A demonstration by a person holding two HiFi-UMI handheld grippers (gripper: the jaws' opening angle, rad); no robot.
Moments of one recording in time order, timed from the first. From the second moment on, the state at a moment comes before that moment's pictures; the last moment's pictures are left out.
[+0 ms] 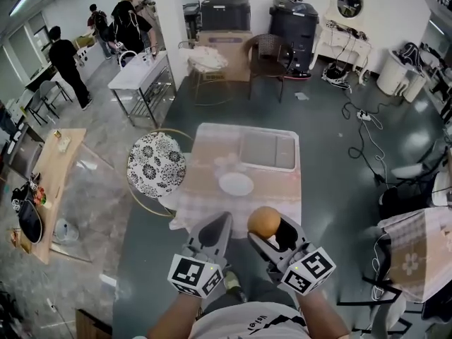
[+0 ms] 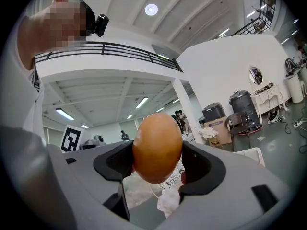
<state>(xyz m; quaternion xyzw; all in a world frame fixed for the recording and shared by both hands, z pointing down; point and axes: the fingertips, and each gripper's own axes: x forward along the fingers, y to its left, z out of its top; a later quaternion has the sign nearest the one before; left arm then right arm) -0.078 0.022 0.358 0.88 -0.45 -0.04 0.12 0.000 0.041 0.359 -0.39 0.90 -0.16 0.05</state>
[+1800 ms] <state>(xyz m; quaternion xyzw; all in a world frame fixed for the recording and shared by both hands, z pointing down) -0.080 -0.197 0.450 0.85 -0.50 -0.01 0.15 -0.013 -0.203 0.480 -0.34 0.91 -0.24 -0.02</state>
